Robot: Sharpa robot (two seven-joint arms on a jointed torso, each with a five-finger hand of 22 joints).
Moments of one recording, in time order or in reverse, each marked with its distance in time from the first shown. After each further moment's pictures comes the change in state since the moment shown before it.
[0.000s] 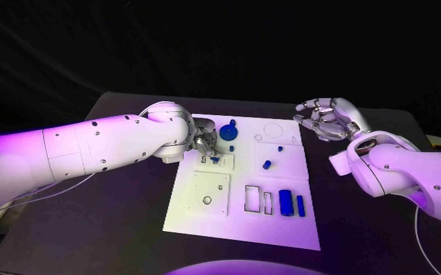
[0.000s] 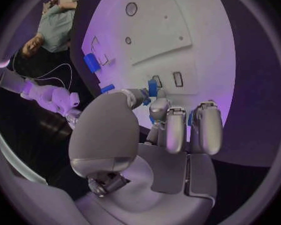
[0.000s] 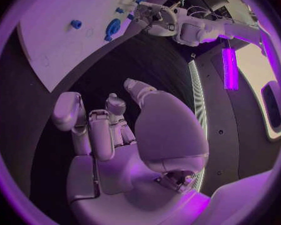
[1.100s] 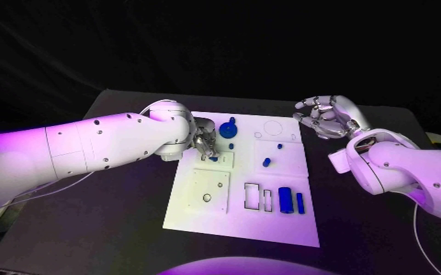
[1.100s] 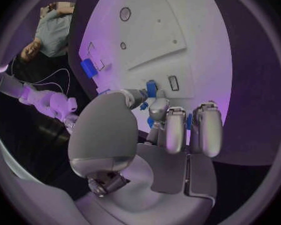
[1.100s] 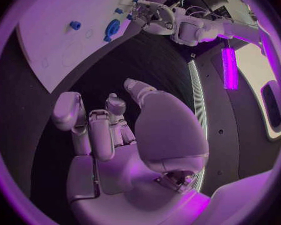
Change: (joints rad) left arm -0.002 0.011 -0.006 -0.016 -0.027 0.036 -0.003; left_hand -0.027 -0.018 0.036 -0.014 0.005 0.000 0.000 0.009 0.065 0.007 -0.003 0.009 0.011 0.004 -0.004 0.000 0.000 0.000 0.018 -0.004 0.010 0.000; right arm -0.002 -0.002 0.000 0.005 0.001 0.000 0.001; right_hand 0.000 0.000 0.000 0.000 0.000 0.000 0.000 0.000 0.000 0.000 0.000 0.000 0.000 0.000 0.000 0.000 0.000 0.000 0.000 0.000 -0.004 -0.001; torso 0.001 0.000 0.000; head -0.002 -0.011
